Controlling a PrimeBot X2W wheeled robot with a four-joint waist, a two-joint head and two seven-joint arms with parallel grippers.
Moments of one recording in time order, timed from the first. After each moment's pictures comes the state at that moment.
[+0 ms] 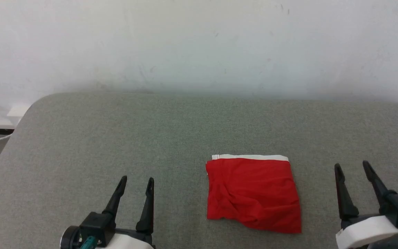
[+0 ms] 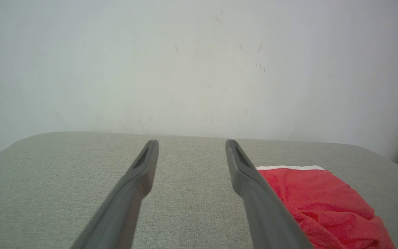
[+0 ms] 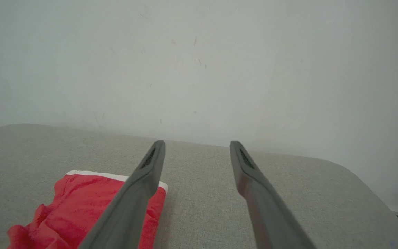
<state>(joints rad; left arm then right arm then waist) 0.09 0.05 -0.12 0.06 -0.15 -0.06 -0.26 0.09 -0.08 -0.09 -0.02 0.05 0.13 -0.13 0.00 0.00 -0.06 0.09</state>
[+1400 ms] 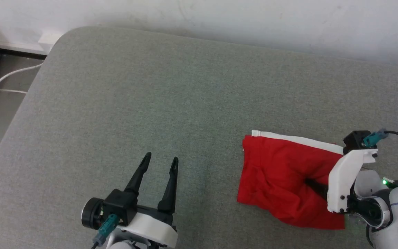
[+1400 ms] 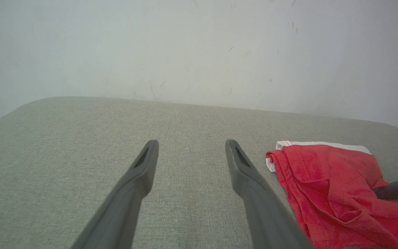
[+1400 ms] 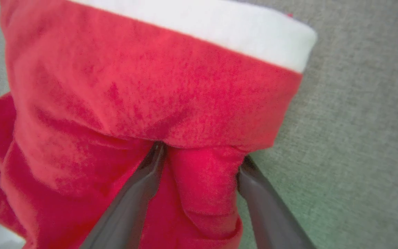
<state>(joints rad) -0.03 0.05 -0.23 0.08 -0.15 -0.05 -0.26 -0.24 -0.17 -0.01 0.22 0.43 0.13 0.91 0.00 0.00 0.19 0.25</state>
